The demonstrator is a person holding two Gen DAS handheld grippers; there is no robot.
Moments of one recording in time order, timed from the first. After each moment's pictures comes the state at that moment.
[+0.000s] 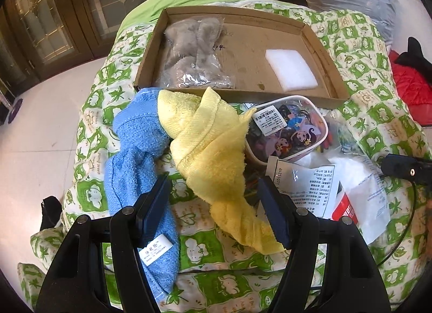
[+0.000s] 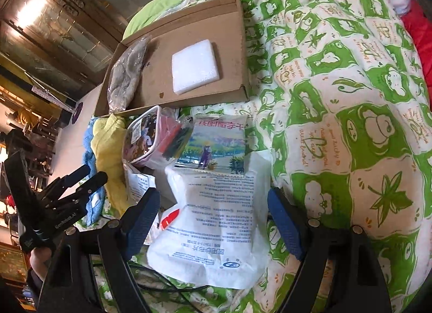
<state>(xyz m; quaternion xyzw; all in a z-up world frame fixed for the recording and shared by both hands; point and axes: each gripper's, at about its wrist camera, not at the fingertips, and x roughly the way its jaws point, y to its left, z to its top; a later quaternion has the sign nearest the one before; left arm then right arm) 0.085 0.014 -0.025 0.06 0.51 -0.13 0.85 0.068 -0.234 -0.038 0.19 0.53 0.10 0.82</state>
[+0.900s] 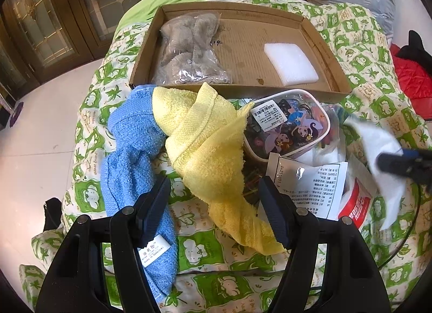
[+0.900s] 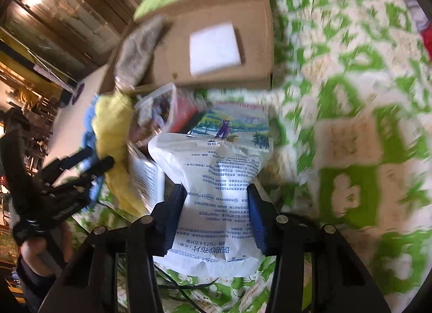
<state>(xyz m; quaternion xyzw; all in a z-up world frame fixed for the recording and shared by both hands) 0.087 0.009 -0.031 0.07 0.51 -0.13 0.84 0.063 -0.206 -0.032 0.15 0.53 0.11 0.83</state>
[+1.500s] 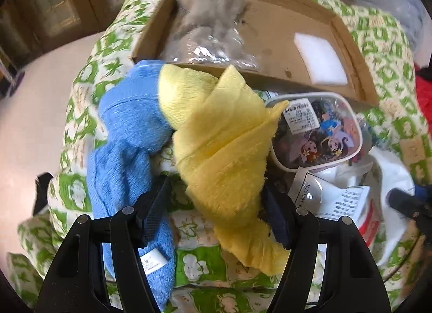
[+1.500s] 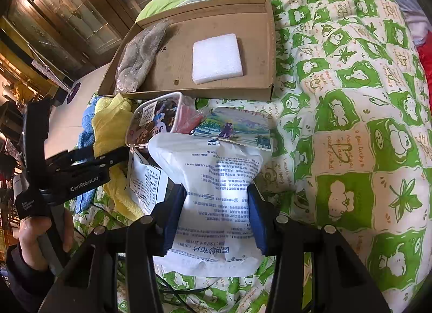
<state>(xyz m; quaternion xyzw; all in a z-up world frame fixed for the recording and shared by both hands) 0.118 0.022 -0.053 0.02 0.56 -0.10 0.82 0.066 -0.201 -0.037 0.13 0.53 0.10 0.83</state>
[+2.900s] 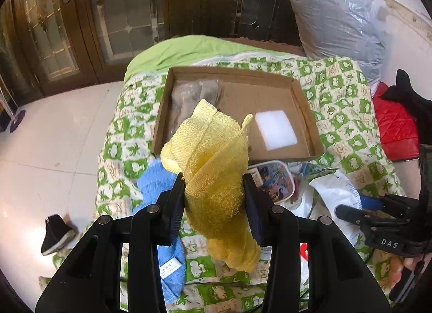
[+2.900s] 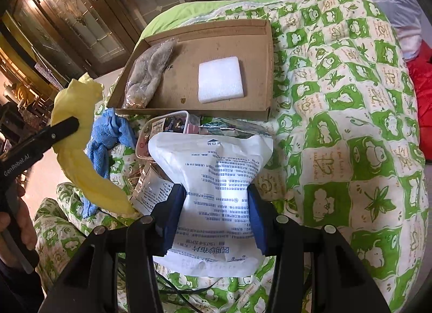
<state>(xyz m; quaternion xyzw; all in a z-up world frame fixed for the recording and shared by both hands) 0.096 0.014 0.066 0.04 0.45 -0.14 0.88 0.057 -0.205 -0.012 0.12 0.49 0.10 0.86</state>
